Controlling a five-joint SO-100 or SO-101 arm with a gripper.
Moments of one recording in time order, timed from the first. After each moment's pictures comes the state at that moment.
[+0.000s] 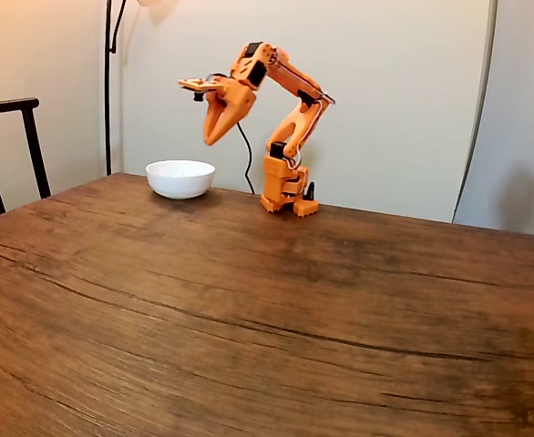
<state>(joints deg) 36.8 133.6 111.4 78.0 109.2</state>
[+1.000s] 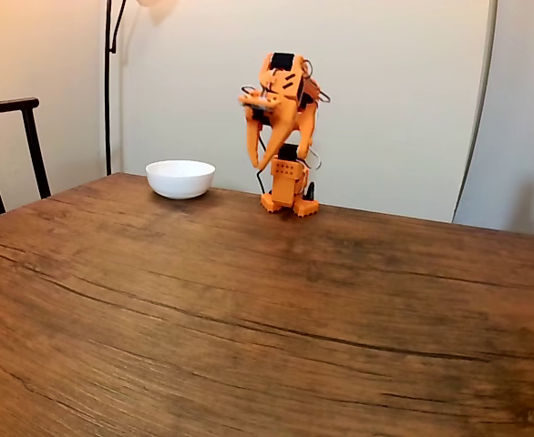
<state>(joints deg) 9.1 133.9 120.8 69.3 102.2</state>
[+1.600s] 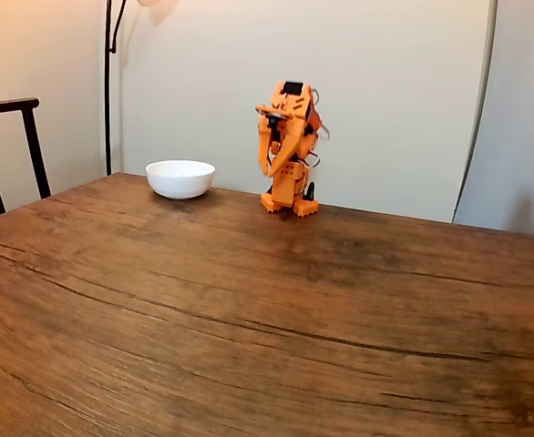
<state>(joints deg) 9.3 184.0 155.7 69.3 102.3</state>
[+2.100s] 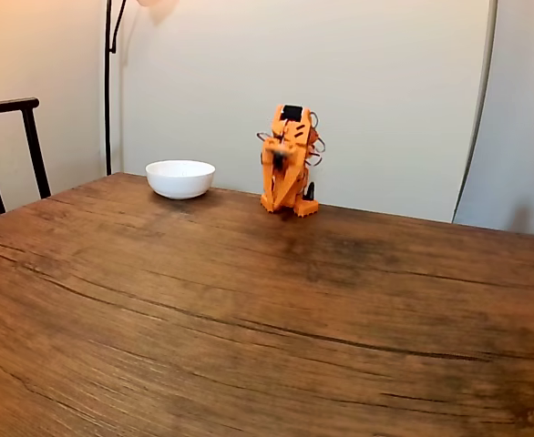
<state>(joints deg) 5.6 190.0 171.7 67.7 102.1</state>
